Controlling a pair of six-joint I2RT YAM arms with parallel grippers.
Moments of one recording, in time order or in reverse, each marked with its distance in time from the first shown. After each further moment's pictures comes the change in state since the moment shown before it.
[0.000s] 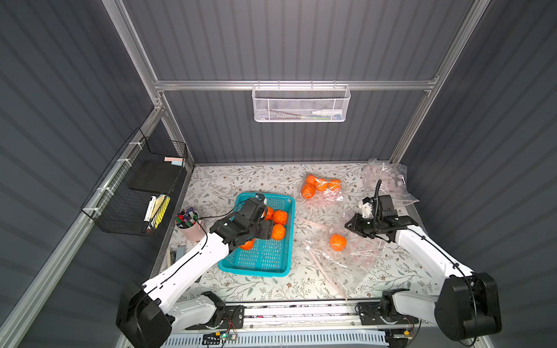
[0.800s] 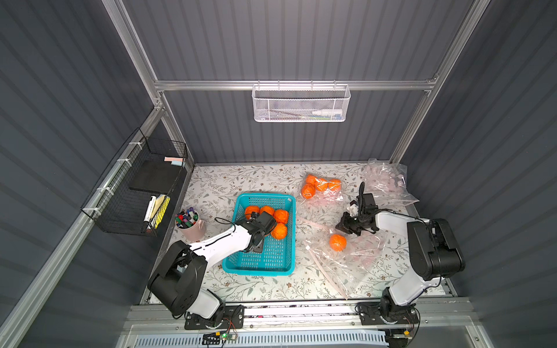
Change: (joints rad) left arm 0.087 0.336 -0.114 -0.157 -0.428 -0.173; right arm -0.007 0.401 0.081 0.256 -0.080 0.036
